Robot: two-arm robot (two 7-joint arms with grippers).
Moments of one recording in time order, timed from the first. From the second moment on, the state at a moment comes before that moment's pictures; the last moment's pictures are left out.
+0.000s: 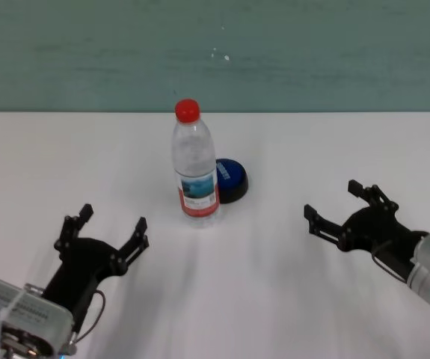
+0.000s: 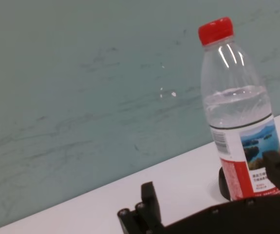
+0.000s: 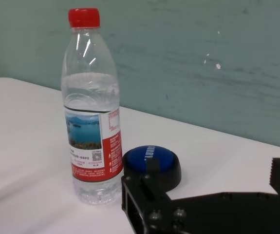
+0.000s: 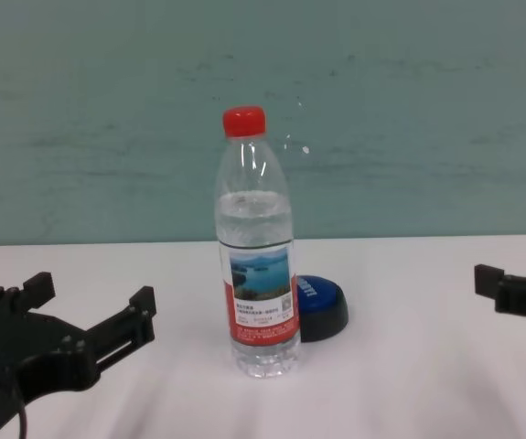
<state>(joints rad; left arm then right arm) 0.28 0.24 0.12 -1.79 0.08 -0.19 -0.12 -0.16 0.46 -0.15 -1.91 0.33 0.16 0.28</state>
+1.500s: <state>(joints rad) 0.28 0.24 0.12 -1.79 0.08 -0.19 -0.12 0.06 0.50 -0.16 -1.78 0.33 0.20 0.33</state>
